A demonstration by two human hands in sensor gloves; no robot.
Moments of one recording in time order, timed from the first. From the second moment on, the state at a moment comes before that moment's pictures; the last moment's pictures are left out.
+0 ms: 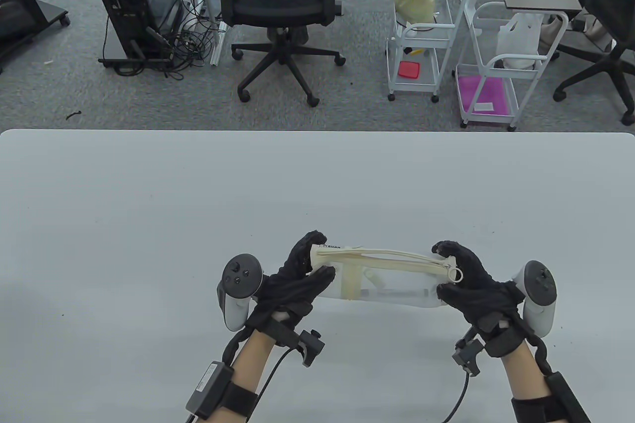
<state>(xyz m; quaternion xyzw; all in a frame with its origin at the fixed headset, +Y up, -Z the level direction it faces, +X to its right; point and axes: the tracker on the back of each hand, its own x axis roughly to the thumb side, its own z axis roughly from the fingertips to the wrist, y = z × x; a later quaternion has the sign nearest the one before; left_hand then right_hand) -0.115 -0.711 -0.302 -0.07 -0.14 0.62 0.77 0.269 -0.713 -0.287 0.14 0.06 0.71 0.69</state>
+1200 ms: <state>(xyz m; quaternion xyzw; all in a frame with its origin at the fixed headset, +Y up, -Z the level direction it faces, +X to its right) 0.103 -0.588 -0.282 0.00 -0.34 0.07 0.94 0.277 -0.711 -0.285 0.12 0.05 0.73 0.67</state>
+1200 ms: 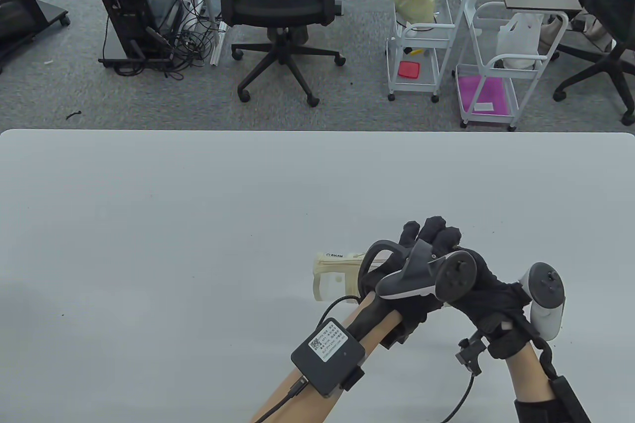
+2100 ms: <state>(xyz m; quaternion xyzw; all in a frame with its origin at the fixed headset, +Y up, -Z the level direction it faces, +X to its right) 0.015 -0.550 -0.272 -0.01 -0.32 -0.02 0.95 0.278 -0.701 -0.281 0.14 0.02 0.73 0.67</state>
